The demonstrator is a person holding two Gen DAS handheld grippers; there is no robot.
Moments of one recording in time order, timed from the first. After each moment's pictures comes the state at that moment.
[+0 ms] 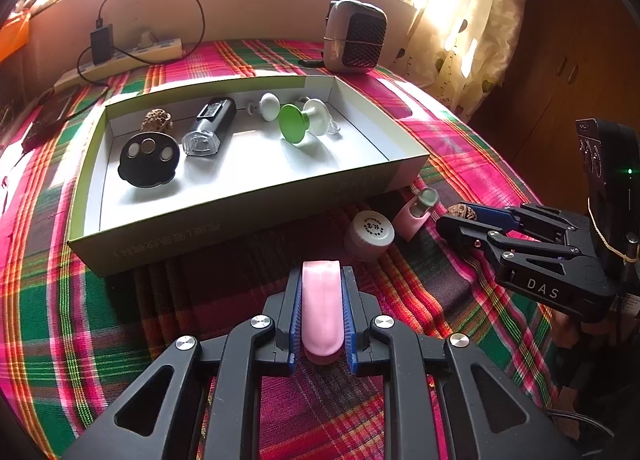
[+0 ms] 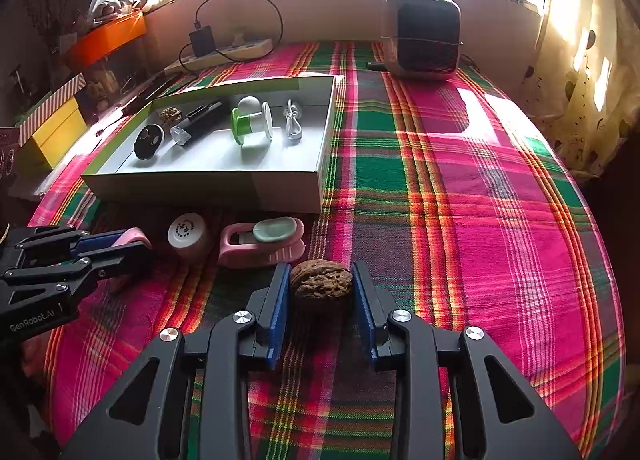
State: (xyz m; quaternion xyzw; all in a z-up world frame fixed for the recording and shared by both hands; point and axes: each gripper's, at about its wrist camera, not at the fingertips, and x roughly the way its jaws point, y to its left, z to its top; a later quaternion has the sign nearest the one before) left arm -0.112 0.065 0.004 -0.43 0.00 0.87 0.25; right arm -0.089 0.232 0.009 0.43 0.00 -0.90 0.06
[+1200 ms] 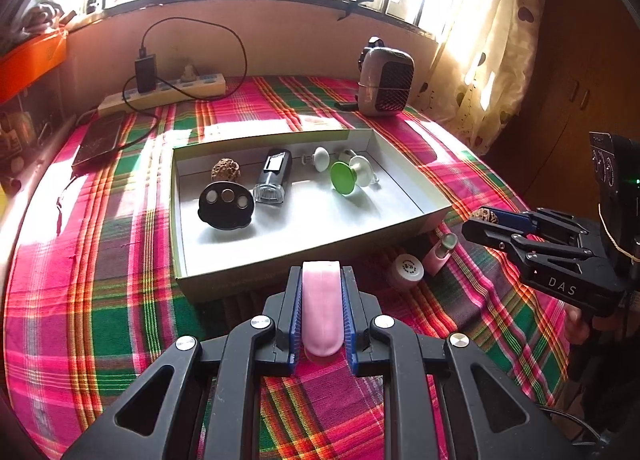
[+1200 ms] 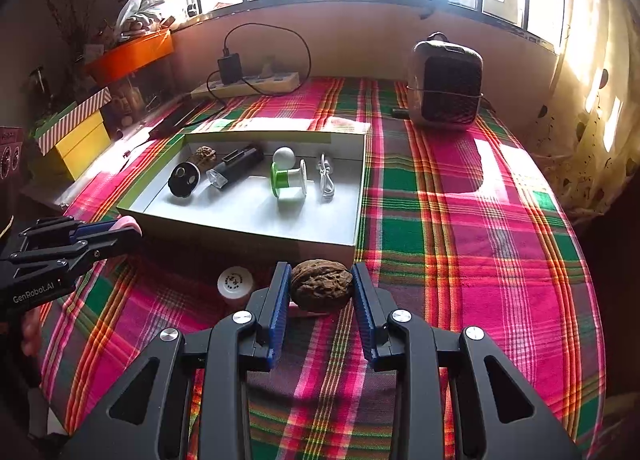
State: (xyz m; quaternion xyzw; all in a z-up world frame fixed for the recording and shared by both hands) left arm -0.111 0.026 0.044 -0.39 -0.01 0.90 0.21; right arm -0.094 0.214 0.050 0.39 0.02 -0.92 0.09
